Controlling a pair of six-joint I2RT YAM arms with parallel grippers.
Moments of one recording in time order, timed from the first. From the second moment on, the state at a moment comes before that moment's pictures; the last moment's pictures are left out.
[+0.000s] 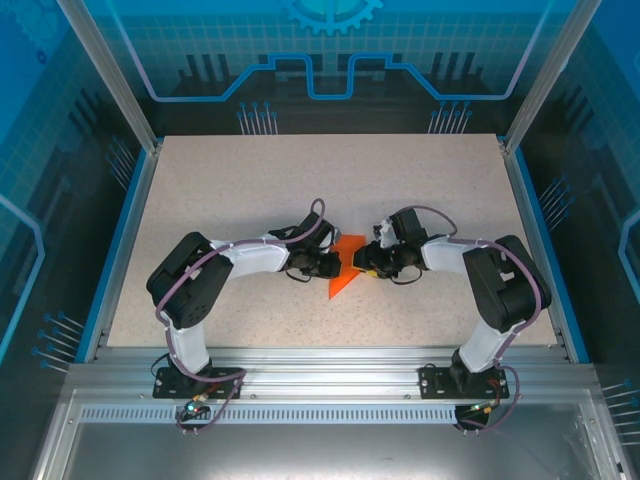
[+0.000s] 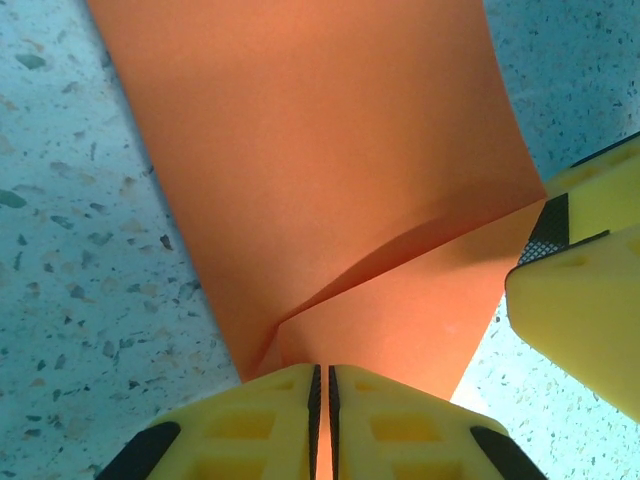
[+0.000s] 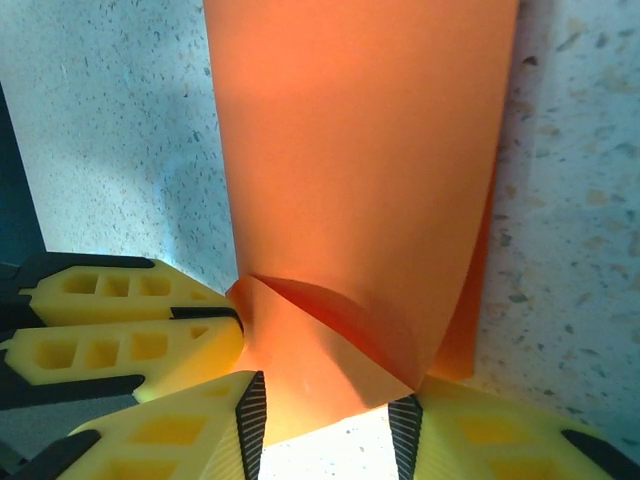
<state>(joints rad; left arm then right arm) -0.67 1.85 1.06 -0.26 0.25 -0.53 0.36 1.72 0.78 -0.11 -0.64 0.66</state>
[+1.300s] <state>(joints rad) -0.85 1.47 0.78 -0.20 0.12 -0.62 0.57 1.59 0.79 -0.15 -0.50 0.81</state>
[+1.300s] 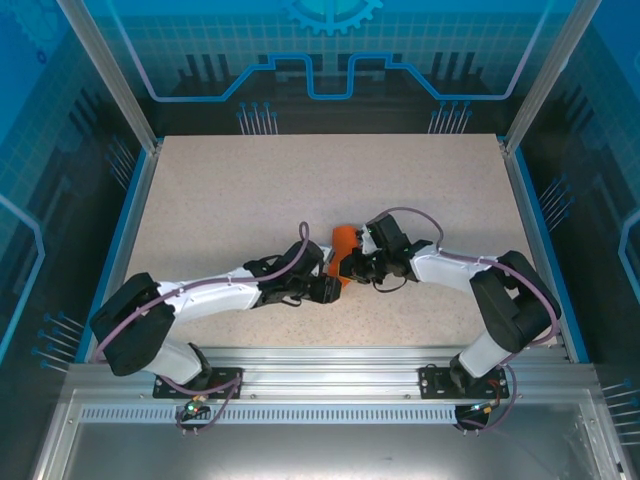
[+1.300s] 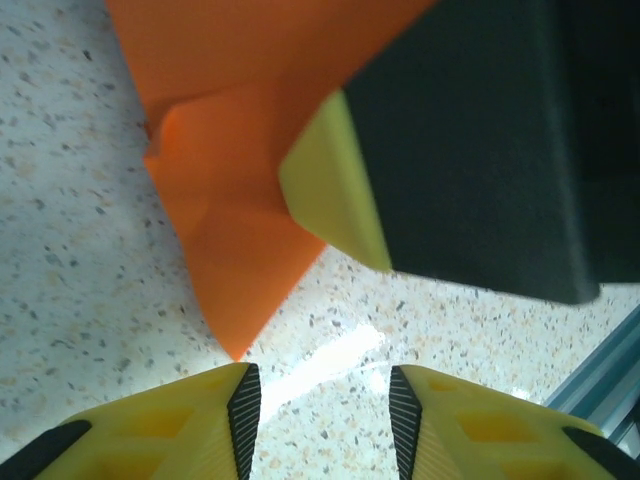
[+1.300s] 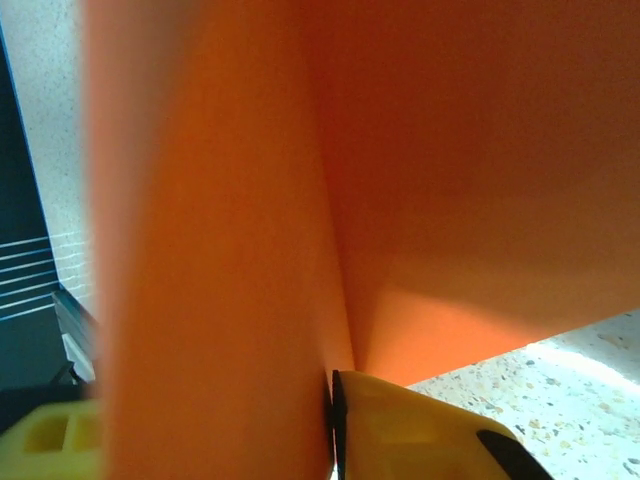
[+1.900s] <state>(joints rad) -0.86 1.39 0.73 -0.23 -0.07 -0.69 0.56 1.68 0.91 -0.24 -0.53 0.65</state>
